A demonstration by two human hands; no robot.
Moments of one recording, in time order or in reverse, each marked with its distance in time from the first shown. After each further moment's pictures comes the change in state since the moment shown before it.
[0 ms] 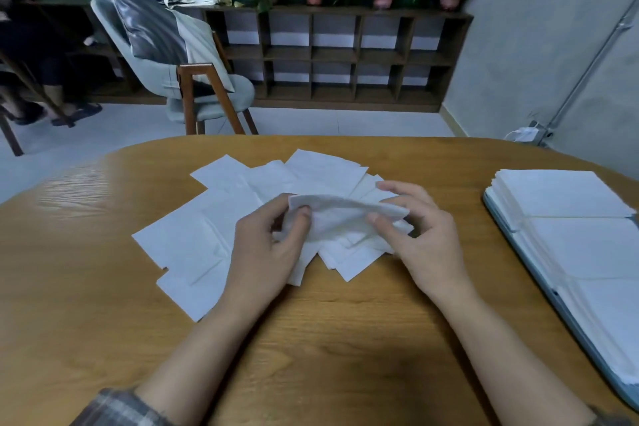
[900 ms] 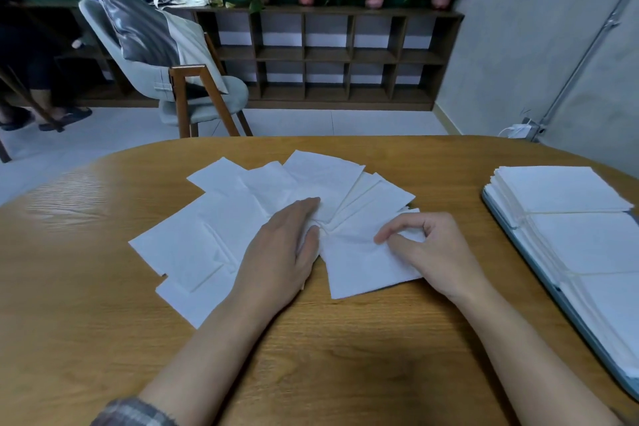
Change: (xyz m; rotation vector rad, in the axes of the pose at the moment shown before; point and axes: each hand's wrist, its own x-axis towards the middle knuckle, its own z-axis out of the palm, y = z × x) left_hand 0.006 -0.038 0.005 0.449 -0.233 0.074; right_hand -0.001 -0.008 -0.014 -0.088 -0.159 0.230
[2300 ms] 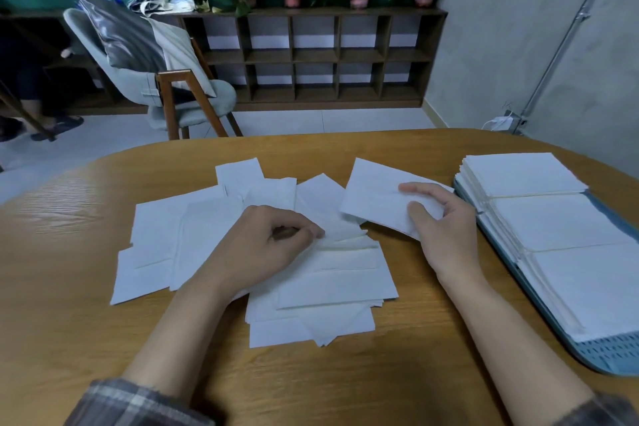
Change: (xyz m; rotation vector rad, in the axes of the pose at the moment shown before) left_hand 0.002 0.042 -0.031 -0.239 -0.239 -0.009; right_hand -0.006 0.026 -0.028 0.173 0.408 -0.023
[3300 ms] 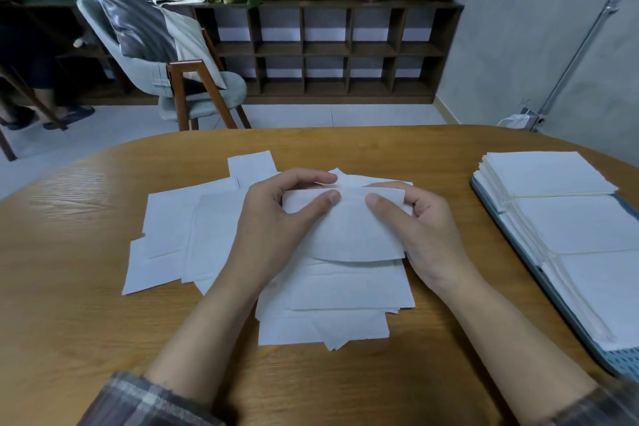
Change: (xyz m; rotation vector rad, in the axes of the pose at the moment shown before) left_hand 0.001 0.019 0.006 -0.325 0.348 0.040; right_hand -0.017 -0.029 0.034 0.297 -0.356 0.085
